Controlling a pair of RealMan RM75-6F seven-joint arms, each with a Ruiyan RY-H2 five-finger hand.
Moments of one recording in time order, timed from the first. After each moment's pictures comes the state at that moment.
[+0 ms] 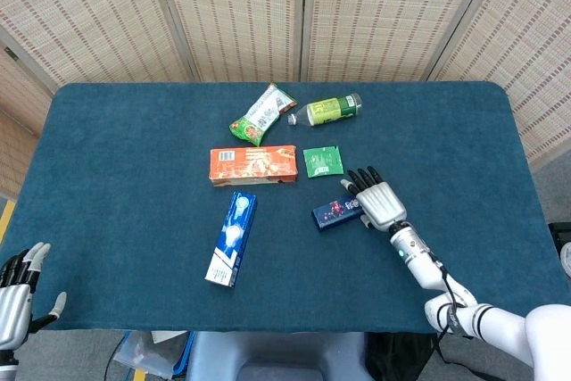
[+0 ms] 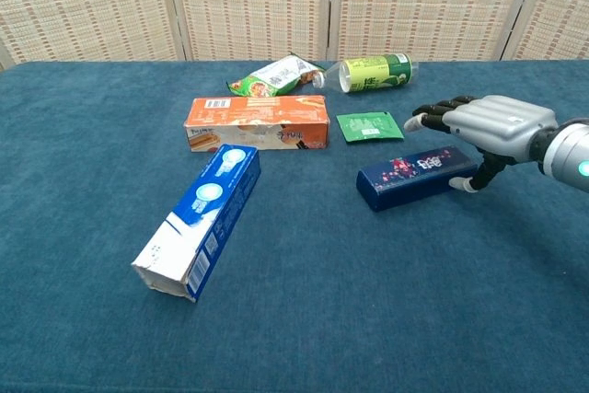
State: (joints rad) left arm 0.03 -1.20 0.00 -1.58 1.47 1.52 -0.01; right arm 0.69 -1.63 0.12 -1.08 -1.32 0.86 -0.29
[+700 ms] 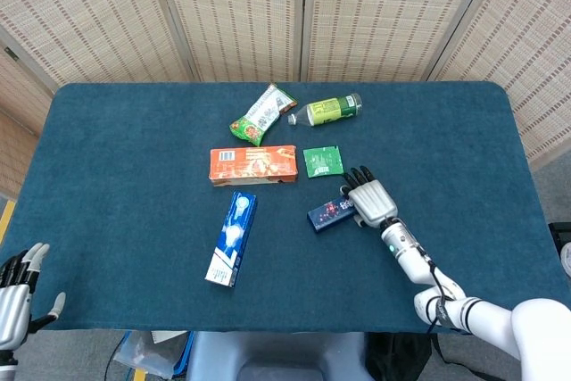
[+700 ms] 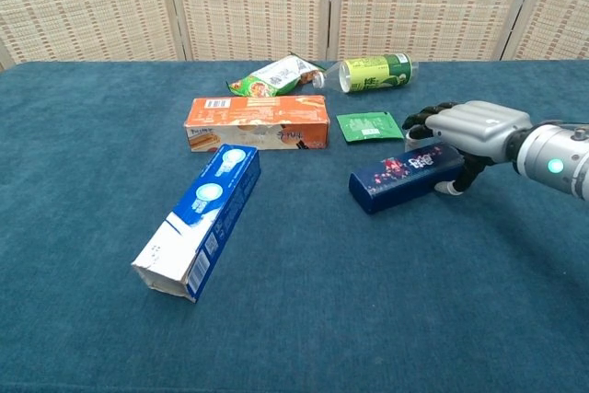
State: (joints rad) left arm 0.02 -1.19 -0.01 -1.58 1.47 1.52 0.00; right arm 0.73 -1.66 0.13 -1.06 -1.28 0.82 -0.27
